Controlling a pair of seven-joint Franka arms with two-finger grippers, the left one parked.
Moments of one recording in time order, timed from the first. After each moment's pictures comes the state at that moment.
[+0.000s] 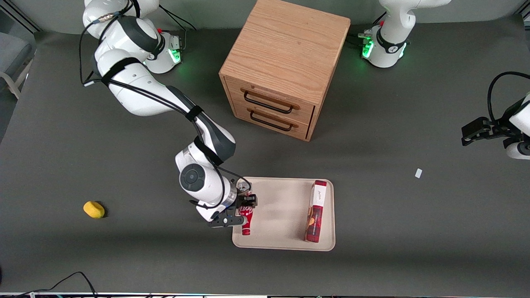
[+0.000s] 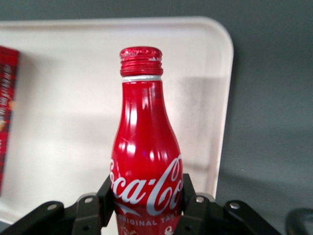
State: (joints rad) arm 0.23 1.12 0.47 -1.03 -0.27 2.24 0.54
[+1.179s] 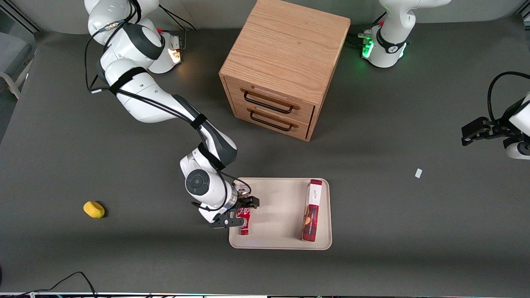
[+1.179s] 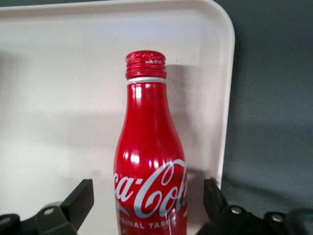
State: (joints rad) arm 0.23 1.16 0.44 -1.02 -0.30 2.28 0.54
